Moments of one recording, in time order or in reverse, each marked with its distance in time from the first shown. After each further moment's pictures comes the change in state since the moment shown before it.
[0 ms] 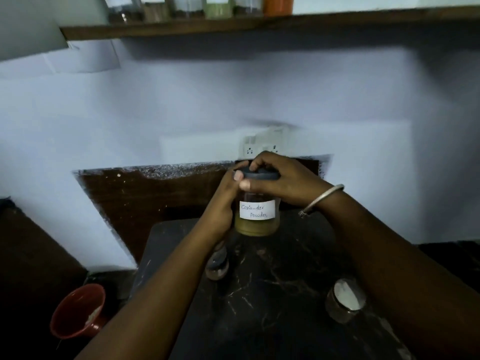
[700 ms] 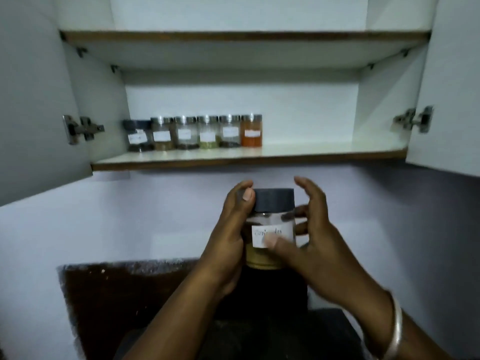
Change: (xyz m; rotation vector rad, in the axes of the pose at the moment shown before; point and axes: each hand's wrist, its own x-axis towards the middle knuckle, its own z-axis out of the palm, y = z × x) left_hand 0.021 0.147 0.104 -0.195 -0.097 0.237; right_hand -0.091 -0.088 -0.102 0.089 0.429 -0.225
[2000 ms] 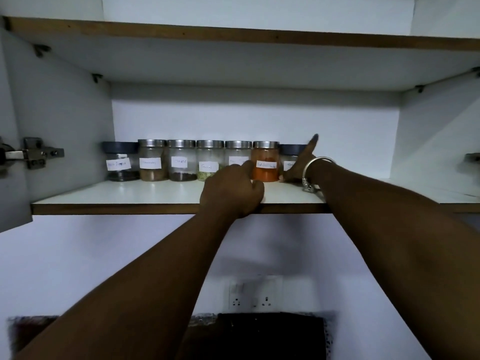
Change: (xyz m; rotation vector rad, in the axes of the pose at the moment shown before) left_hand 0.284 0.014 -0.085 1.610 0.243 0.384; right_hand 0.450 0.142 -0.031 -0.746 0.042 0.388
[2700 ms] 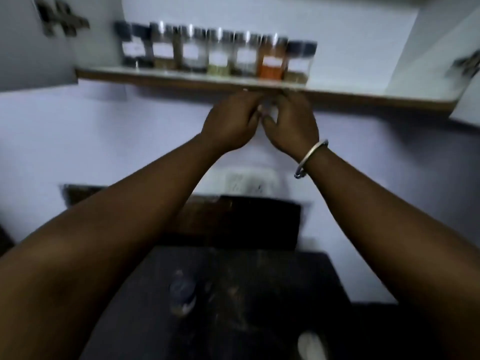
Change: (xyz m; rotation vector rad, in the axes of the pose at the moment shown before) left_hand -0.150 0.025 -0.032 -0.130 0.027 0.212; right_hand -0.295 0.005 0.037 -0.012 0.261 -0.547
